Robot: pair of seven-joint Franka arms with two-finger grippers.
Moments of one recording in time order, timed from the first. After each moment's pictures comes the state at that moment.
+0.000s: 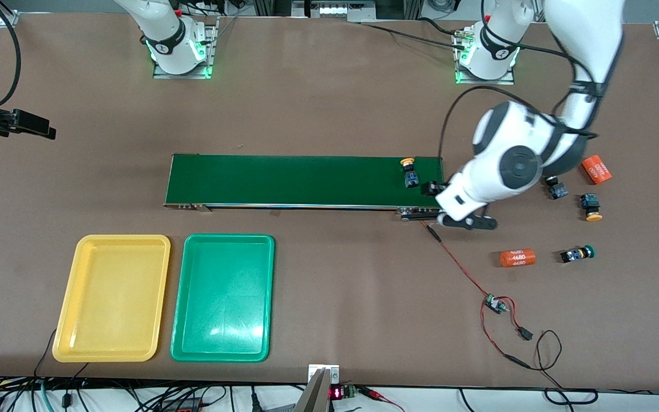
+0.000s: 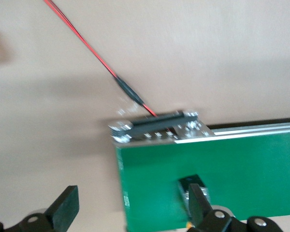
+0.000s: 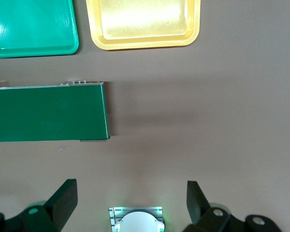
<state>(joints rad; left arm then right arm) -0.03 0.39 -0.29 -1.78 -0.04 2.00 -0.22 0.03 0.08 -0.13 -1.56 0.01 1.43 -0.04</state>
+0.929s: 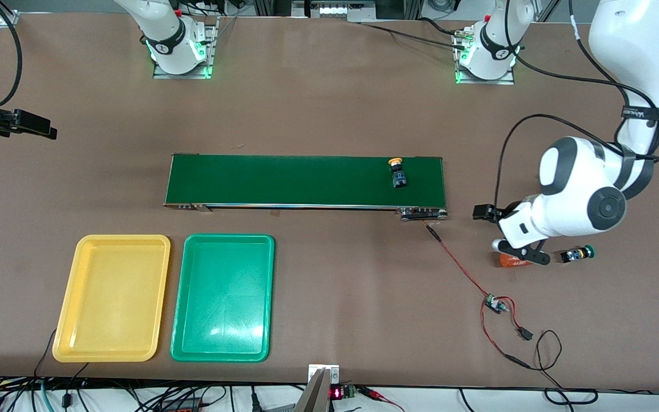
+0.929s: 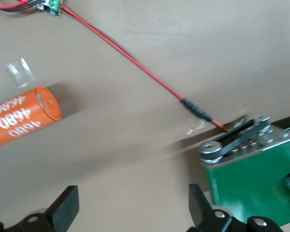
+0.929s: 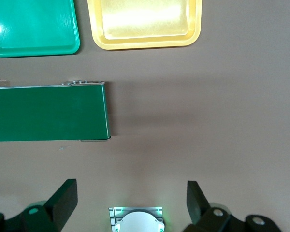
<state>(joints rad) 0.16 0.52 -0.28 -1.69 -0.04 1.99 0.22 0.03 0.08 -0.12 -1.56 0.01 1.43 -0.05</state>
